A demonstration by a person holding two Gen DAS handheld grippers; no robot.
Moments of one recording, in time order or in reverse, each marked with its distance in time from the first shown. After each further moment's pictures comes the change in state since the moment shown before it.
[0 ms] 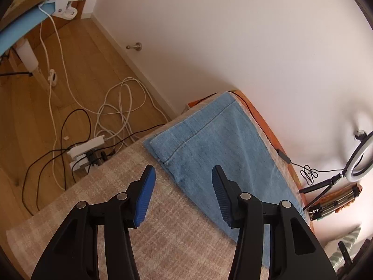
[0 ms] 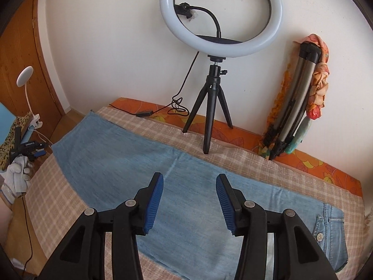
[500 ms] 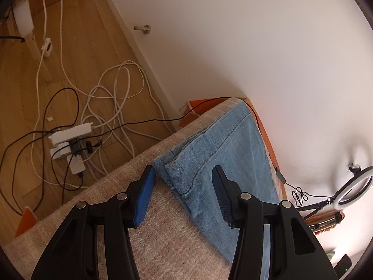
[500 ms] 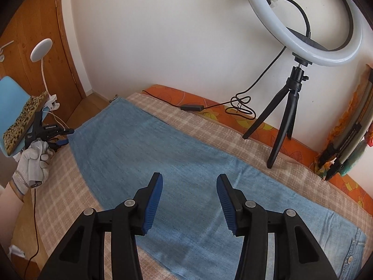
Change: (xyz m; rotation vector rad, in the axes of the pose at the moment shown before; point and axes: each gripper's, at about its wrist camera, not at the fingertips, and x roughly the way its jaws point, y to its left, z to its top) left arm 0.041 0.037 0.016 -0.149 0.047 -0.098; right arm 0.073 0.098 0.016 -0.121 0.048 0.112
